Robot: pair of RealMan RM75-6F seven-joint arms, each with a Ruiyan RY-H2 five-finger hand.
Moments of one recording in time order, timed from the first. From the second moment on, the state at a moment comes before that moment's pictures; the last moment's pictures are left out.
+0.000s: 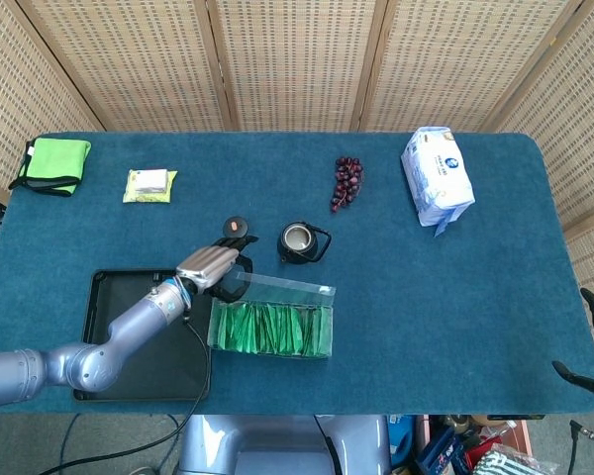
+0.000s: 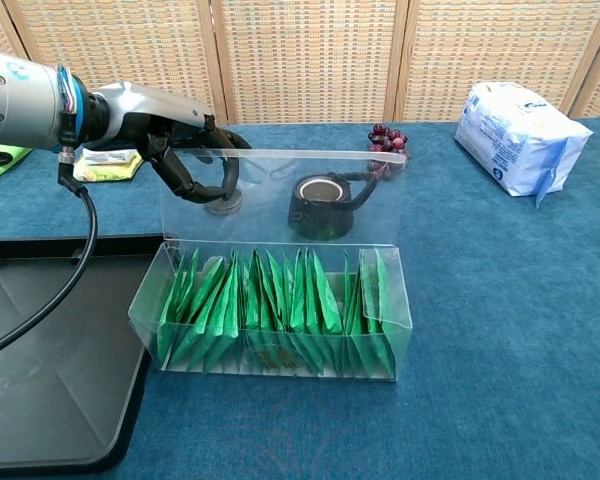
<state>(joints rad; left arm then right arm) -1.11 -1.22 -0.15 -1.75 0.57 0.62 0.21 -0.01 -1.00 0.10 -1.70 -1.41 1.51 0.01</state>
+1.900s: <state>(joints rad) -0.95 -1.38 0.01 -1.60 1.49 0.87 0.14 0.00 -1.00 0.10 -1.69 -1.38 1.50 0.01</state>
